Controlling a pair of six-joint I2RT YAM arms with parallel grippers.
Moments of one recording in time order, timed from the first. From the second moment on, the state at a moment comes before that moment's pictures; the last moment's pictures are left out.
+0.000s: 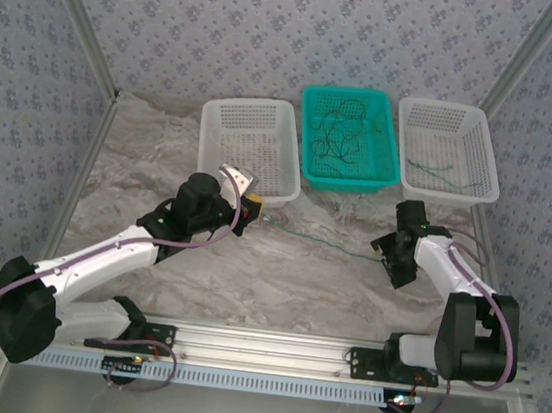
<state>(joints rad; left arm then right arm) -0.71 1.15 0.72 0.04 0.17 -0.18 0.06 1.33 0.73 -0.75 -0.02 1.10</state>
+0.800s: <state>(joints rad) -0.71 1.11 0.72 -0.05 0.09 -0.21 -0.02 1.34 0.68 -0.64 0.01 1.16</state>
